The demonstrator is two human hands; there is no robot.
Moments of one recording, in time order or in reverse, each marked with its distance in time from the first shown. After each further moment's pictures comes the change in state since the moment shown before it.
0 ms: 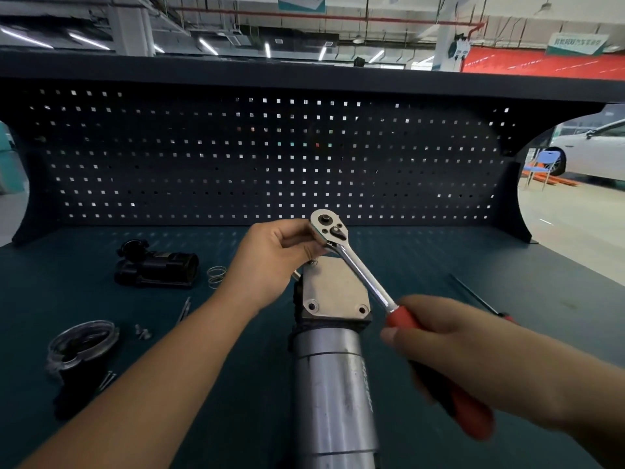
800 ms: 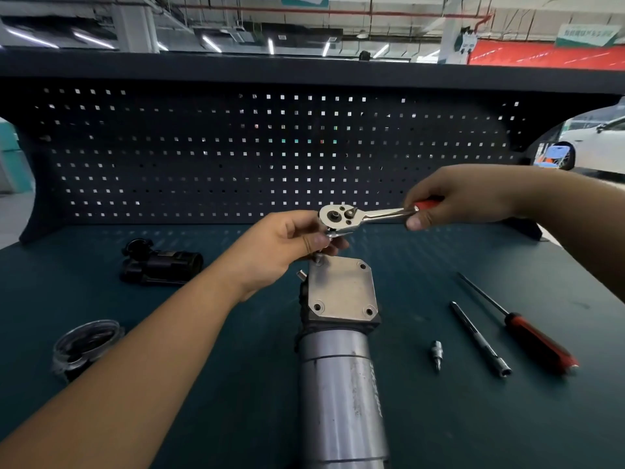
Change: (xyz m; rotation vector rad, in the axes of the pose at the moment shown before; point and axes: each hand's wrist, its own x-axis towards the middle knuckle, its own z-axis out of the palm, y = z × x) left_hand 0.015 0.004 -0.015 -0.054 -0.283 -0.094; right_hand 0.101 -0.012 -0.115 -0.664 0.095 -0.280
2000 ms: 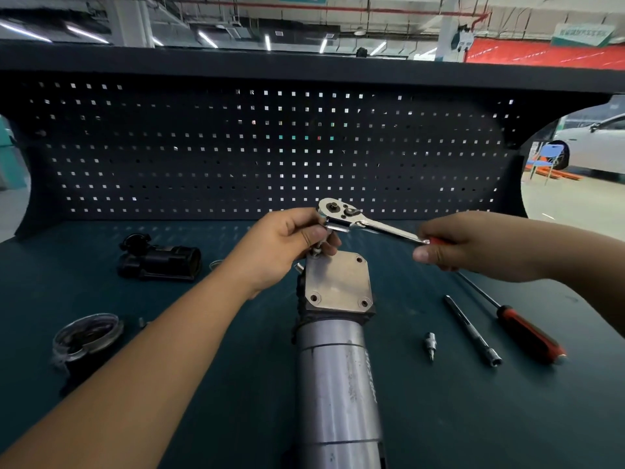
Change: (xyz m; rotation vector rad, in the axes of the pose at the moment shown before) left_hand -0.003 -0.004 0.010 -0.010 0.086 -0.004; right_hand -0.047 -0.011 0.038 0.029 0.022 0.013
